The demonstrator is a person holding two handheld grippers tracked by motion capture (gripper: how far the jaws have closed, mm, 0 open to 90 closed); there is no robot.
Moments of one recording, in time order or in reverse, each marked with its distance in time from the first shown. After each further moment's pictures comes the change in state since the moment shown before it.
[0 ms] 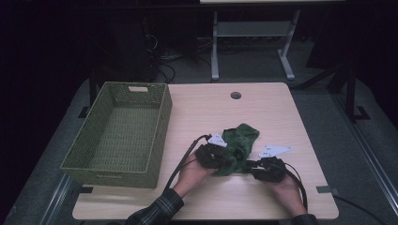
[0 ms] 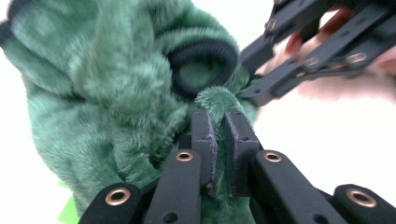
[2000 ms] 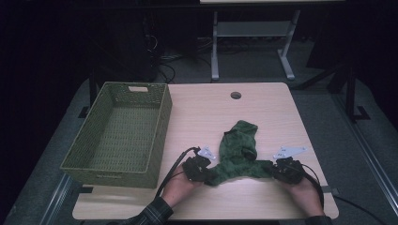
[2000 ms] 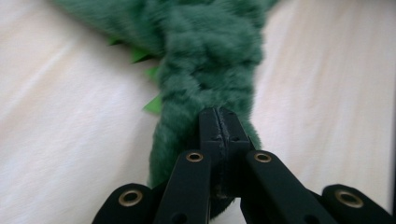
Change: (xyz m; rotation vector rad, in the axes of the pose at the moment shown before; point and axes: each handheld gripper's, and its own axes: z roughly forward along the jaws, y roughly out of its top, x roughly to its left) left arm -0.009 -0.043 -0.019 0.182 0.044 -0.026; right arm -0.020 -0.017 -0.034 0.131 -0.131 0.019
